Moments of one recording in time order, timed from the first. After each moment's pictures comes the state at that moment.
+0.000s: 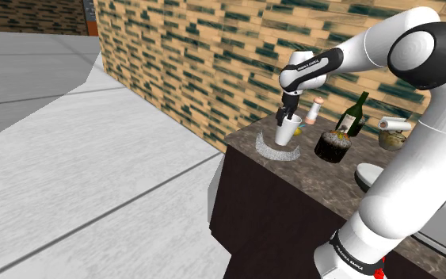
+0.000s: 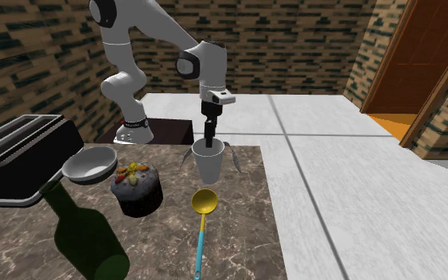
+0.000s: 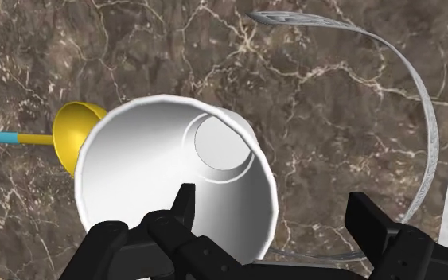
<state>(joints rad) -0.22 0.10 -0.31 -2.08 -0.16 2.20 -0.45</state>
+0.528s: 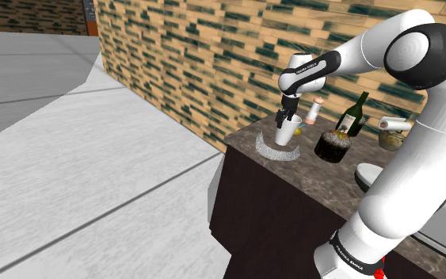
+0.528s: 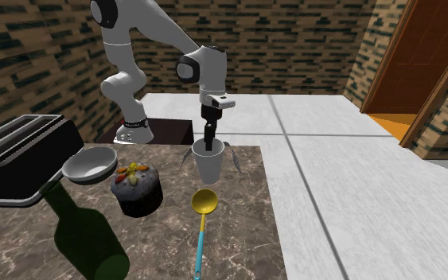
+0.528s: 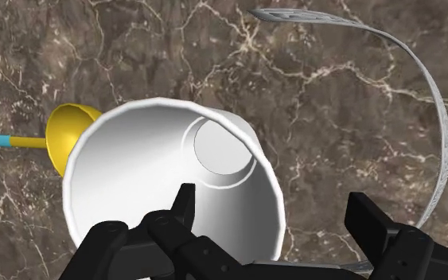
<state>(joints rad) -0.23 0.12 -0.31 -2.09 -0.16 2.23 -0.46</state>
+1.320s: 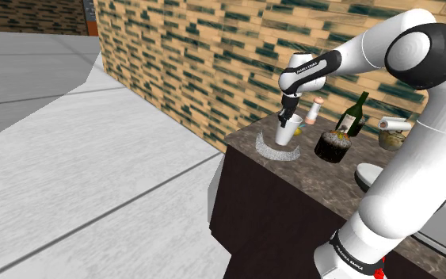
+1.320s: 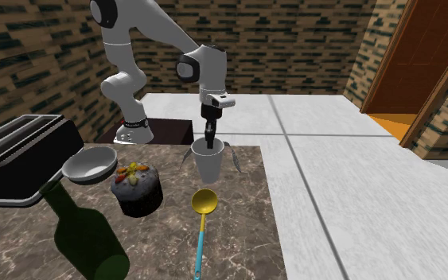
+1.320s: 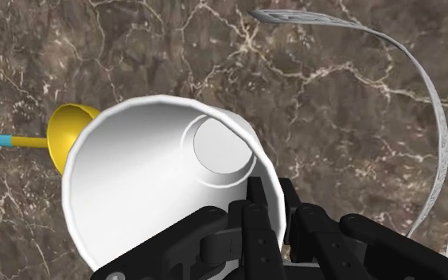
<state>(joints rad) -0.23 0.11 -0.31 -2.09 -0.16 2.23 -0.46</state>
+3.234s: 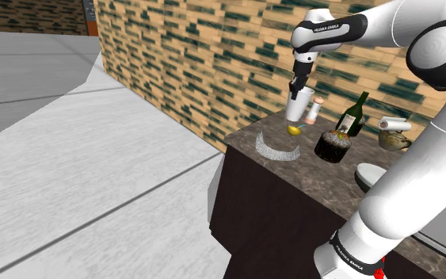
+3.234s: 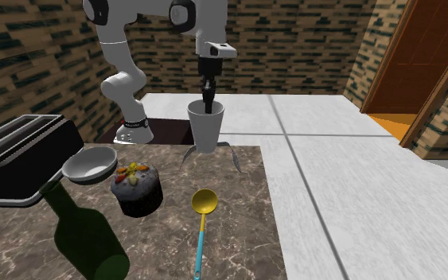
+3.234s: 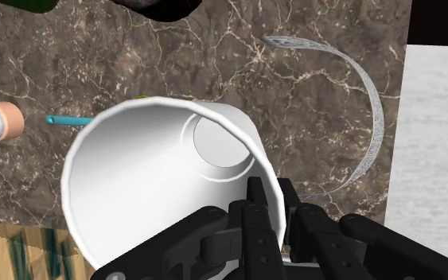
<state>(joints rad) -0.22 0.00 -0.30 -1.82 -0.17 1.86 -0.49</state>
